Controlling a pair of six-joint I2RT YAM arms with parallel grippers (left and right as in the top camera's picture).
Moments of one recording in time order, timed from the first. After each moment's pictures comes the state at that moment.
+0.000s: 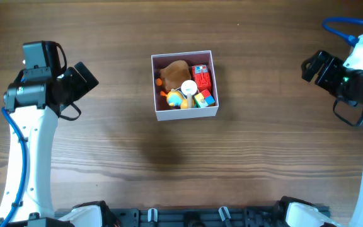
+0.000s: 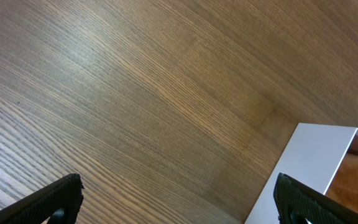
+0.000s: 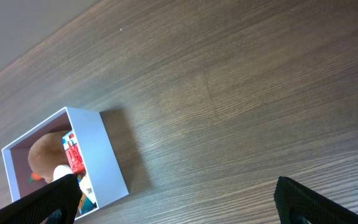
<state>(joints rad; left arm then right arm) 0.13 1.39 1.27 -0.97 -0.05 -0.54 -0.26 1.33 1.48 -1.11 -0.21 0.26</state>
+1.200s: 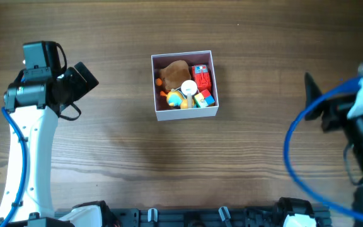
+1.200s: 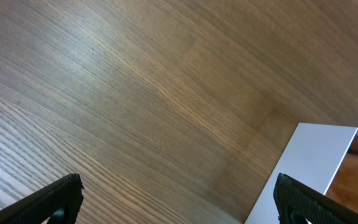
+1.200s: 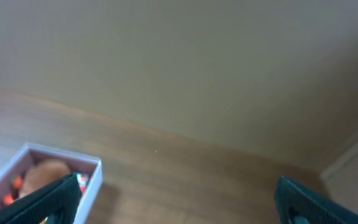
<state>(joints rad) 0.13 1.39 1.27 -0.96 -0.05 -0.54 -0.14 0.74 1.26 -0.72 -0.25 -0.28</state>
